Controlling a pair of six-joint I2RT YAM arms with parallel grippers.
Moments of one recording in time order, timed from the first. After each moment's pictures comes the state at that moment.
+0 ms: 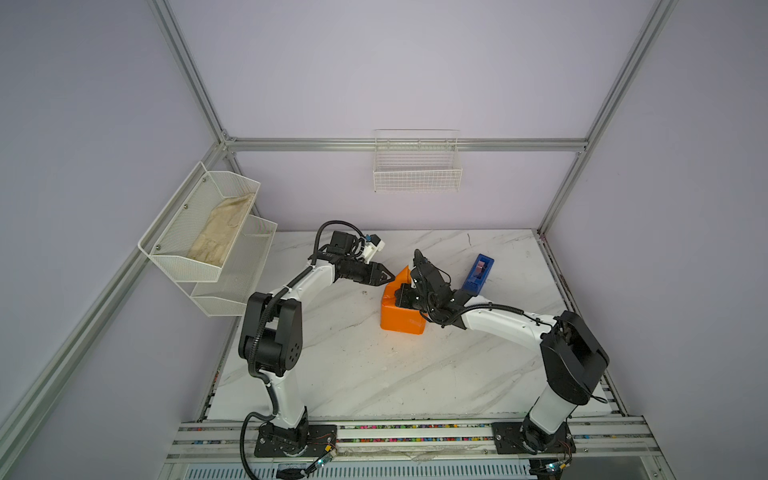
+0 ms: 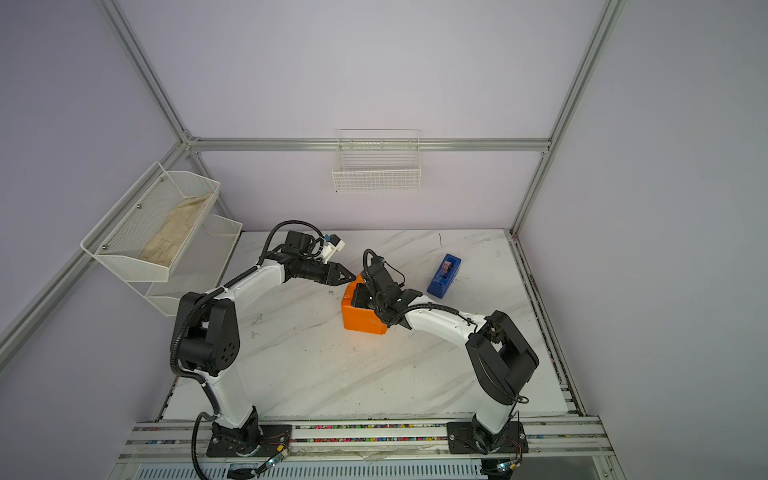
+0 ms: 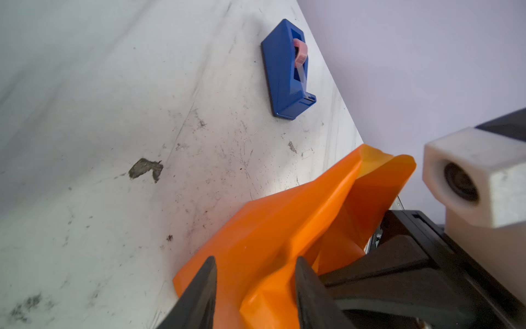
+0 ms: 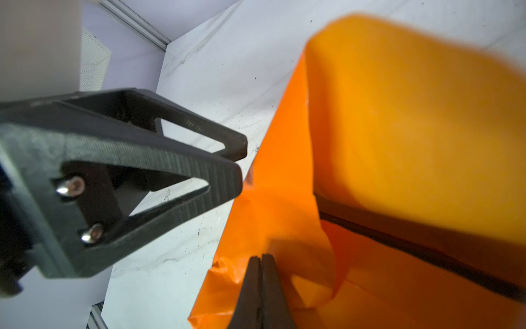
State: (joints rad) left arm -0.25 1.89 1.46 -0.51 0.85 -0.02; right arm 0.79 1.71 1.18 -0.10 0.00 0.81
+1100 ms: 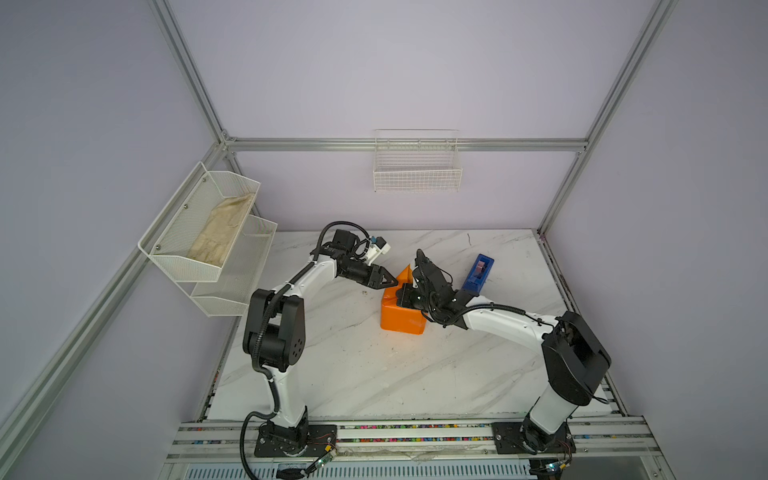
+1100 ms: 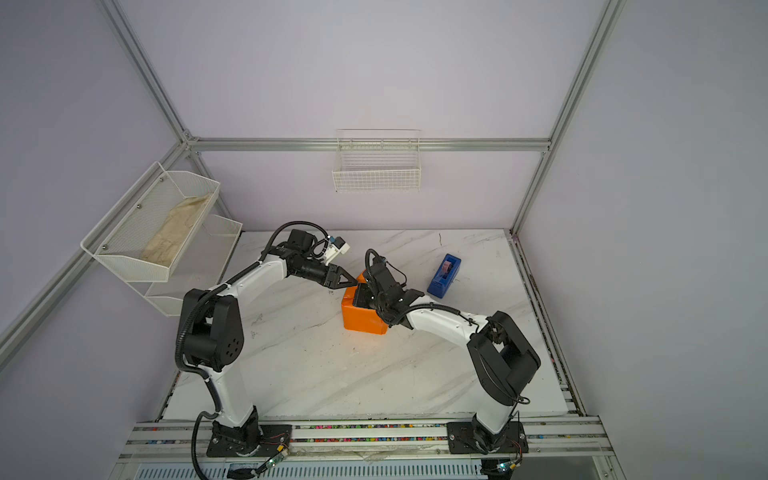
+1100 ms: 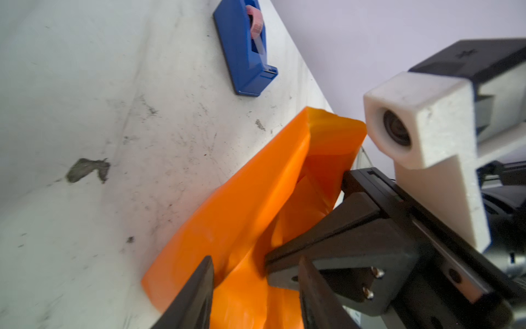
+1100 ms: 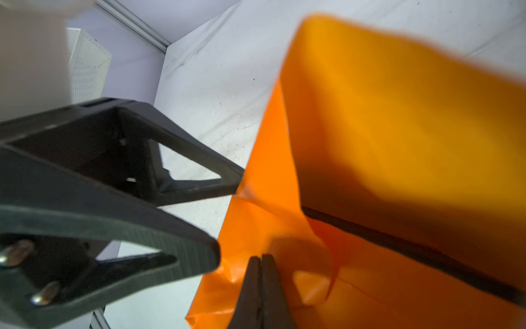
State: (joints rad) left arm -0.25 1.87 1.52 -0.68 0.88 0.10; right arm 0.78 1.70 1.17 -0.10 0.00 0.81
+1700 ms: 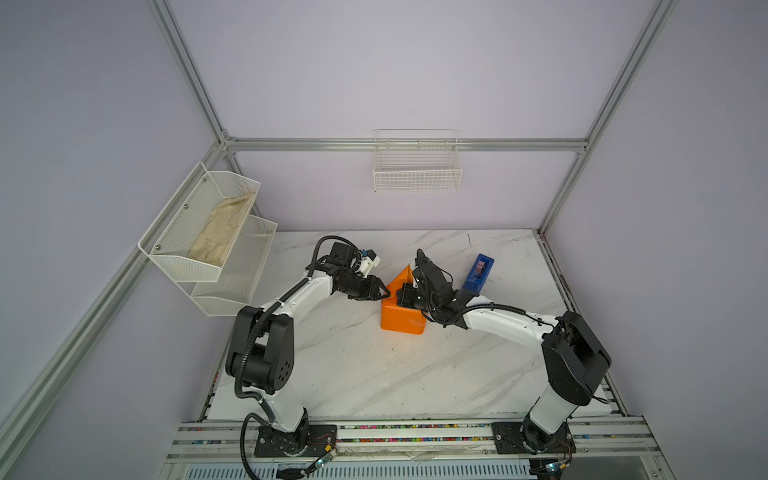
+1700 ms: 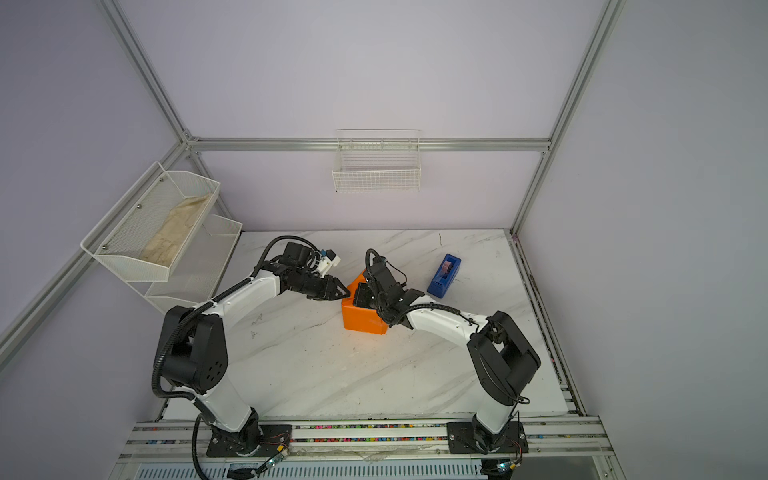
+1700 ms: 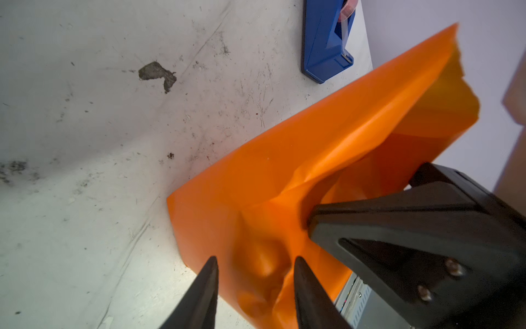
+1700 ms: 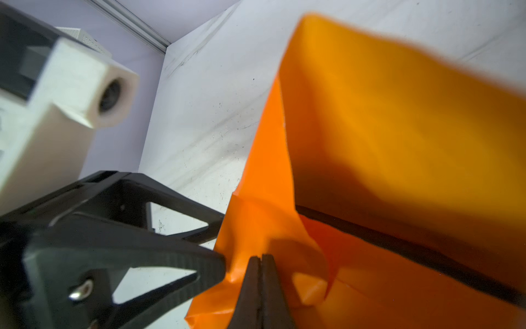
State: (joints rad) left arm -0.29 1.74 1.29 -0.59 0.68 -0.19; right arm 0.78 1.70 1.17 -0.10 -0.01 0.81
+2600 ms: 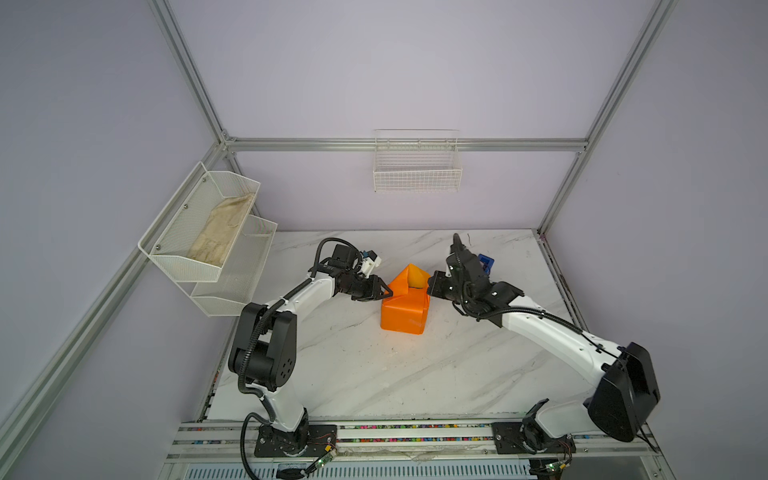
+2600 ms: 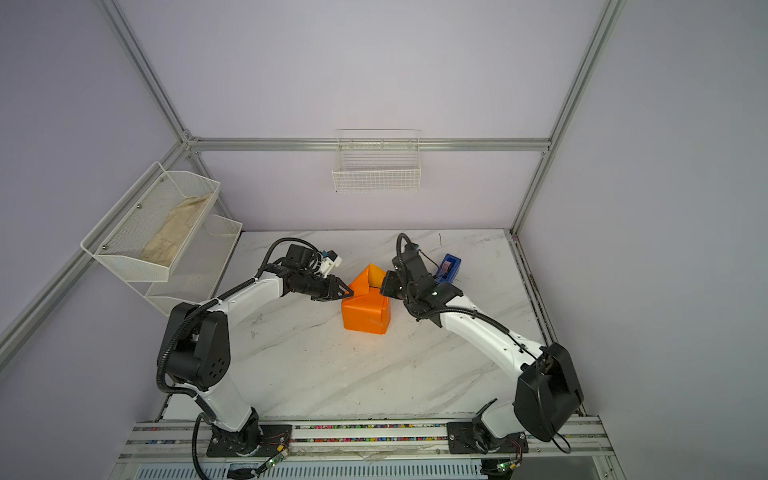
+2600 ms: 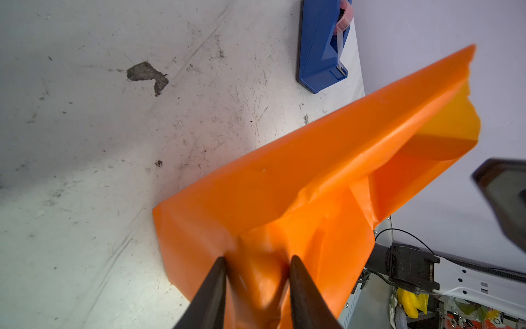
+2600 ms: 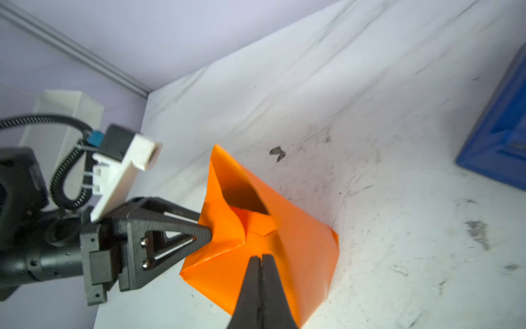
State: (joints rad) left arm -0.29 1.76 1.26 -0.52 0.69 -0.25; right arm 0.61 1.39 1.14 -0.35 0.07 0.75
